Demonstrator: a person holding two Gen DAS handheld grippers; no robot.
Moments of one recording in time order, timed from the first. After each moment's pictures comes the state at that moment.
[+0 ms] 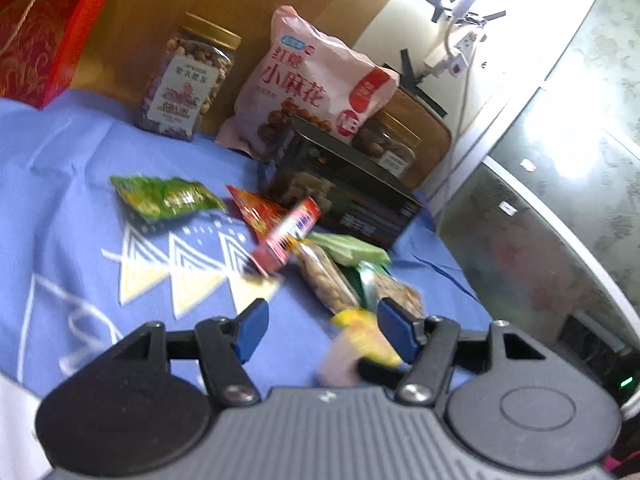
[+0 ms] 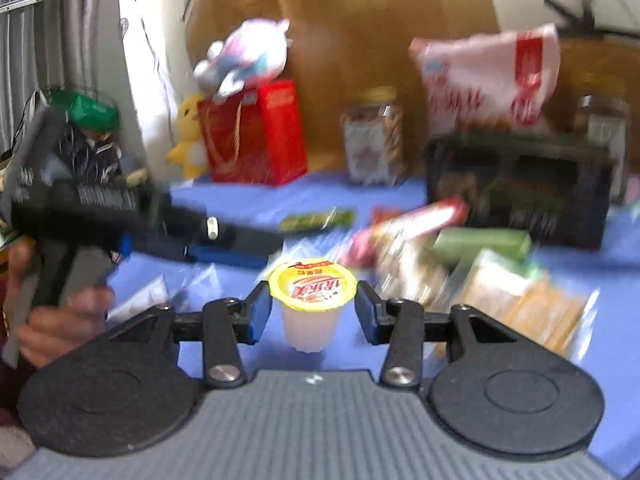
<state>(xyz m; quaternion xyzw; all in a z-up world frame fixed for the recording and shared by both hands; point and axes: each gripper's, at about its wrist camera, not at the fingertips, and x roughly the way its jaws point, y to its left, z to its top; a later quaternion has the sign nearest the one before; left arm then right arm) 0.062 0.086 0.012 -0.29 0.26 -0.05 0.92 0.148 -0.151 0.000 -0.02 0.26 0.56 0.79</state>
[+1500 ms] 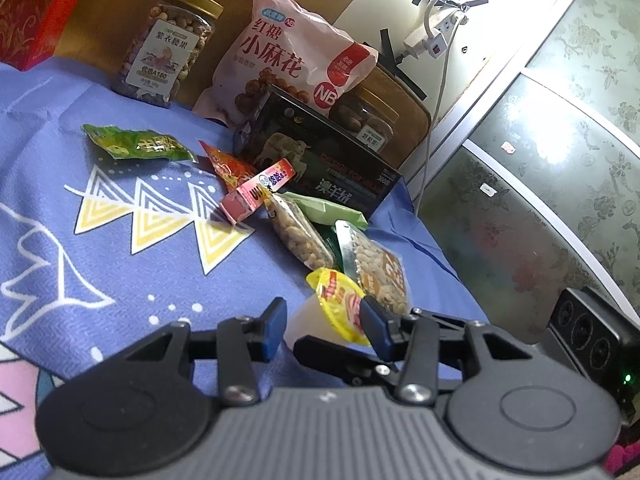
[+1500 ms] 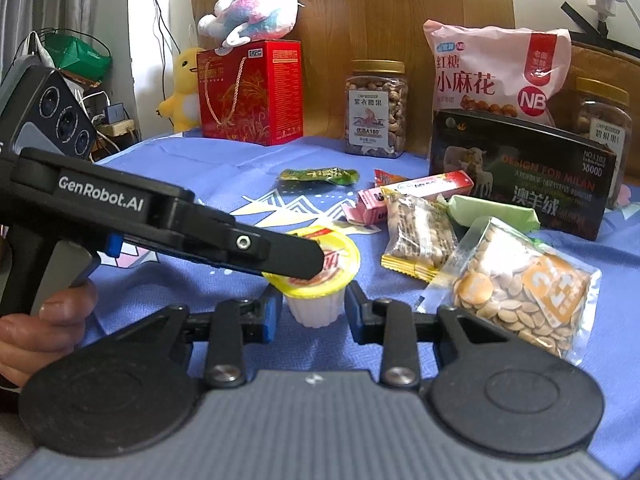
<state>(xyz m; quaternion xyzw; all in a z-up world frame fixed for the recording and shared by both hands) 0.057 0.061 -0.017 -0.30 0.25 -0.07 0.92 0.122 -0.138 -0.014 -0.08 0.25 0.54 0.80</state>
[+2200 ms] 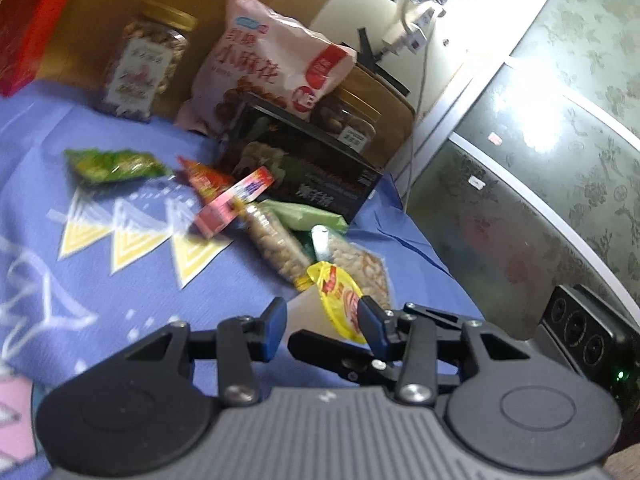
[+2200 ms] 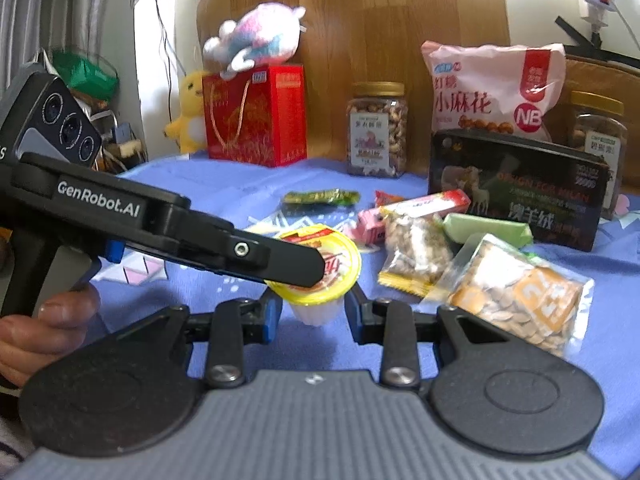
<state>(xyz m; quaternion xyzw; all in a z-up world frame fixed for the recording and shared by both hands) 0.063 0.045 0.006 -0.27 0.25 -0.08 0.93 0.122 -0.153 -0.010 -0.05 0.22 0.55 0.81</state>
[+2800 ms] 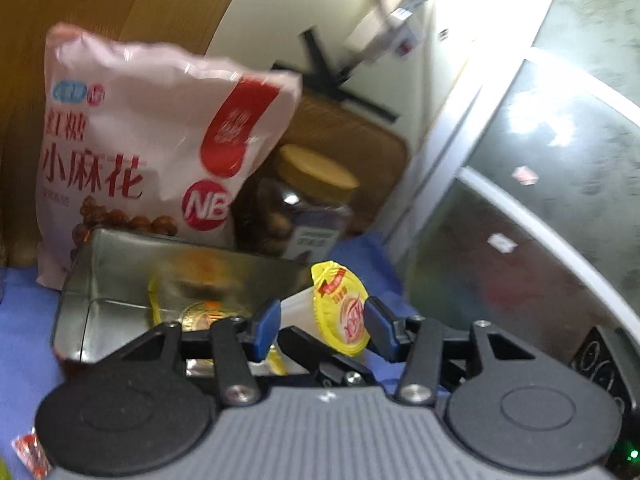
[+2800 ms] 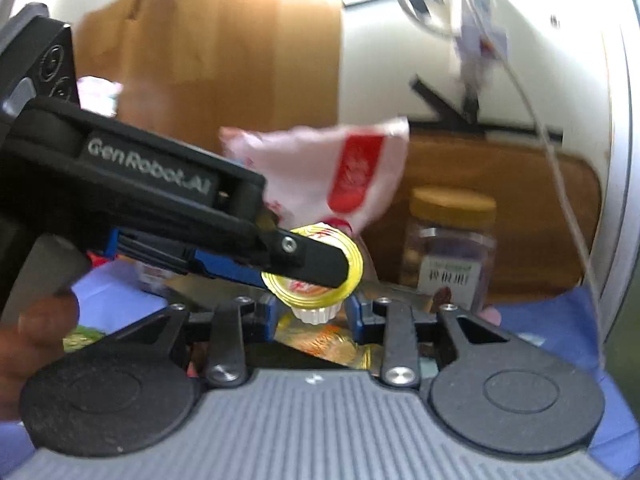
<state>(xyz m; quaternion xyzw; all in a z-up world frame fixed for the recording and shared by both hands) 0.321 0.027 0.072 -0.21 0.26 -0.10 0.94 0.323 -0.143 0.026 -0.04 0.15 0.40 0.90</state>
